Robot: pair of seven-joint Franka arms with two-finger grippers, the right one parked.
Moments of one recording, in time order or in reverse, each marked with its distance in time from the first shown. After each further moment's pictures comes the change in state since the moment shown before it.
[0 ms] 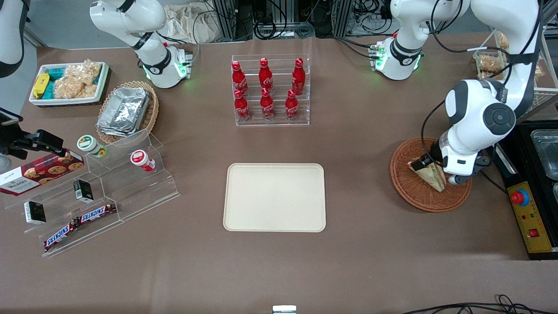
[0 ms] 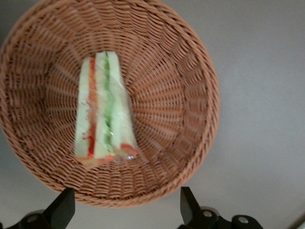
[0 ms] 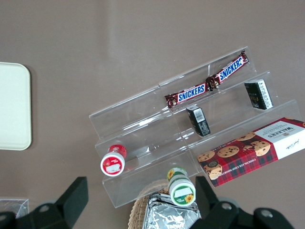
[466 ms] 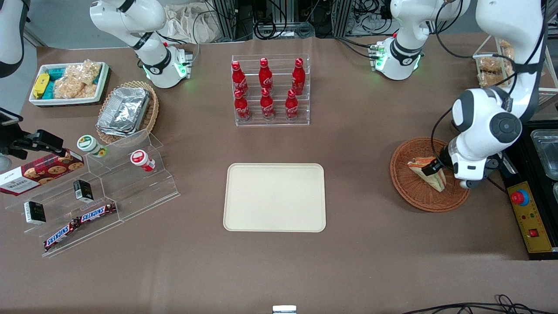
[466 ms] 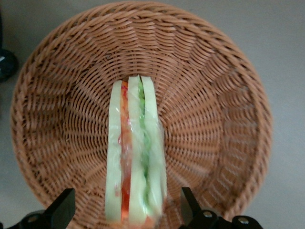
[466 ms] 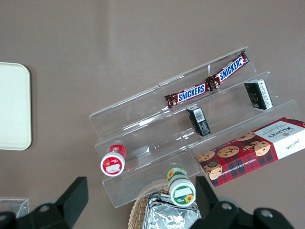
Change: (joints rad) arm 0.002 0.112 0.072 -0.008 0.036 0.113 -0.018
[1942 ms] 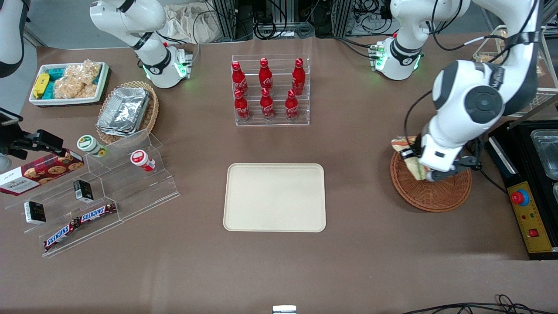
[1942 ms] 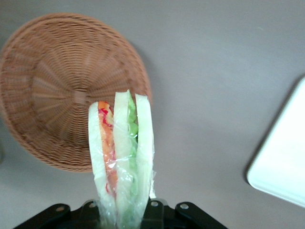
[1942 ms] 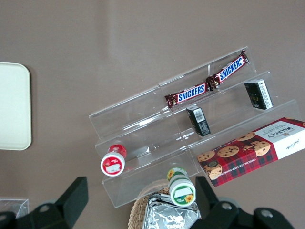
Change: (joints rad) arm -0.019 -0.130 -0.288 0.256 -0.001 -0.386 0.062
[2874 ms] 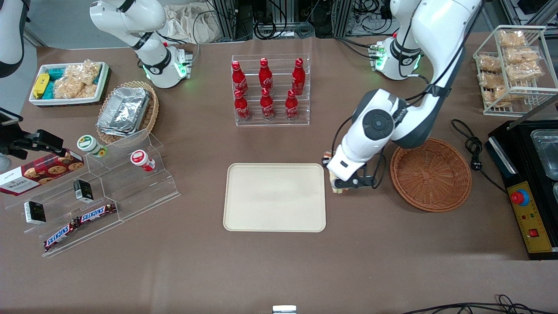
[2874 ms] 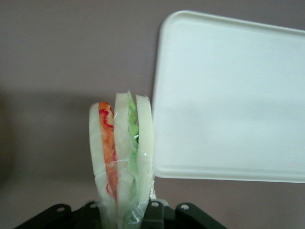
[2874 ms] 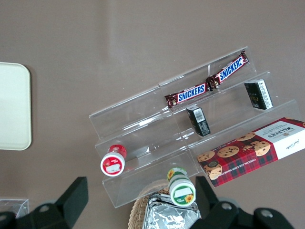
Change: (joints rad) arm -0.066 0.279 -0.173 0.118 0.009 0.202 -0.053
